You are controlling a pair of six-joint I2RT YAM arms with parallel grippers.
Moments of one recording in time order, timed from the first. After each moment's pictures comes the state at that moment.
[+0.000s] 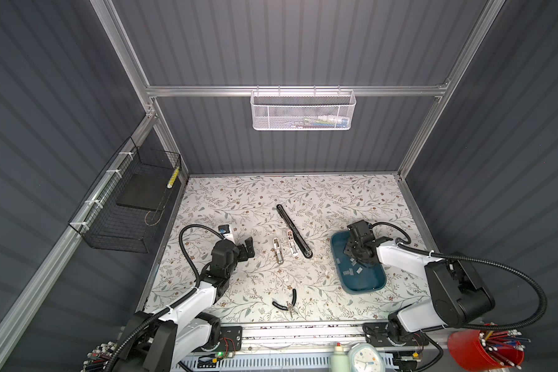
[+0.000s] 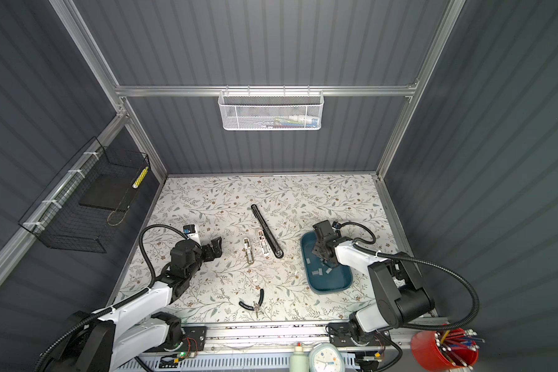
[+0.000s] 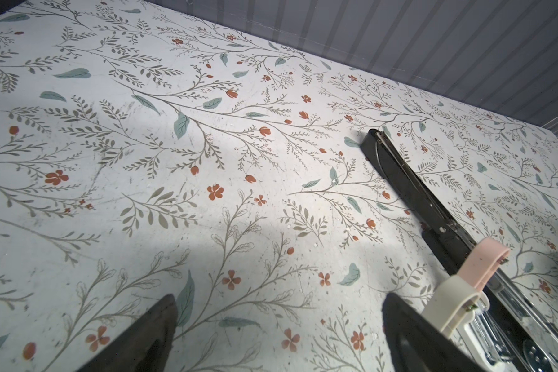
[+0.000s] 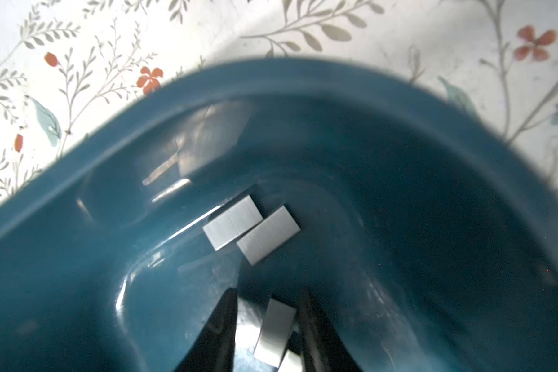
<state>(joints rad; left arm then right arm) -0.35 1.07 0.27 0.33 -0.15 -0.37 0.38 1.48 0.67 -0.31 0.20 0.76</state>
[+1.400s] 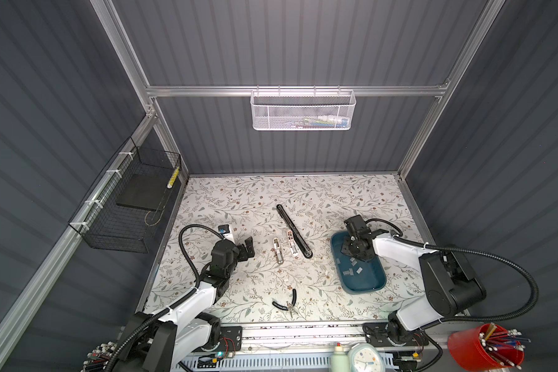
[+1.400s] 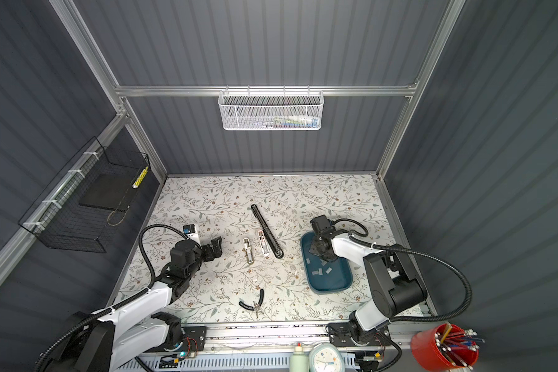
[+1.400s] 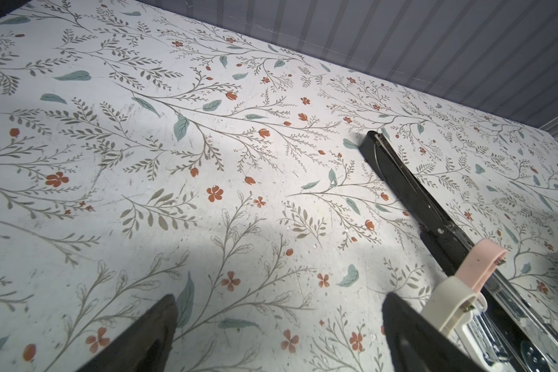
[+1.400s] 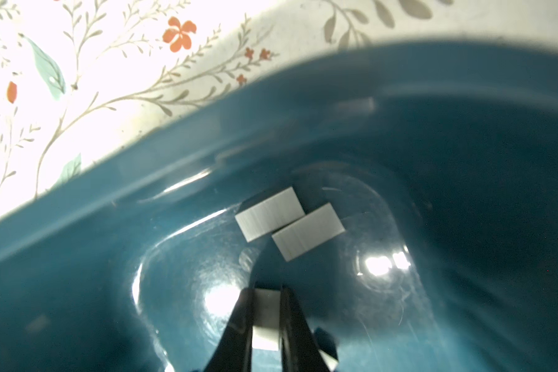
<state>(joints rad) -0.35 1.07 0.27 0.33 -0.14 -0.37 0.38 1.56 0.78 -0.43 0.12 0.66</state>
